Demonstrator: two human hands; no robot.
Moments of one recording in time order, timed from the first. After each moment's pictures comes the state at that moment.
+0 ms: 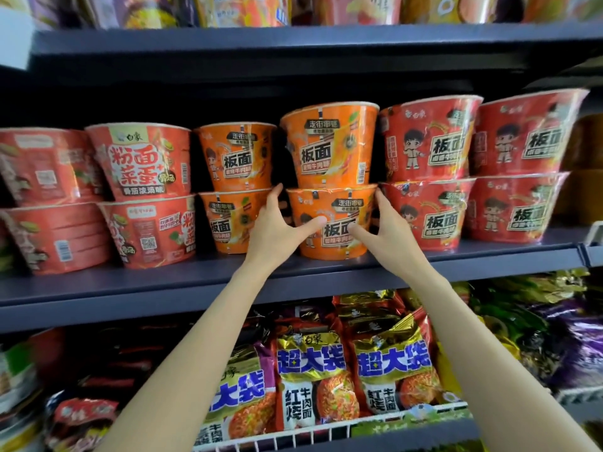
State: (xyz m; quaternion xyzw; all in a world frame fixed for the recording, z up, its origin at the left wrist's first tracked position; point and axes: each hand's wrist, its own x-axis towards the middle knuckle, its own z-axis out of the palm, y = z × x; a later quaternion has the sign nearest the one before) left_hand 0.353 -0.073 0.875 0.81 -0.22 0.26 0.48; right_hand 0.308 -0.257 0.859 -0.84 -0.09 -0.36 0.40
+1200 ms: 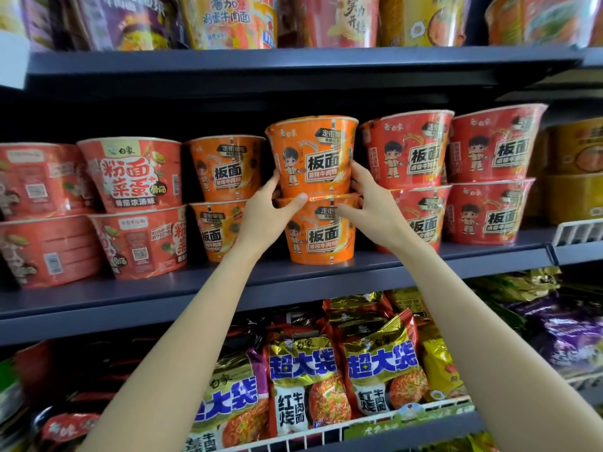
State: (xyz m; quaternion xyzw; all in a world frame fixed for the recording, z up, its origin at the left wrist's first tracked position) left_hand 0.341 -0.080 0.910 0.77 -0.29 0.28 0.50; right_hand 0.298 -0.255 0.905 -0.83 -0.16 -0.36 0.40
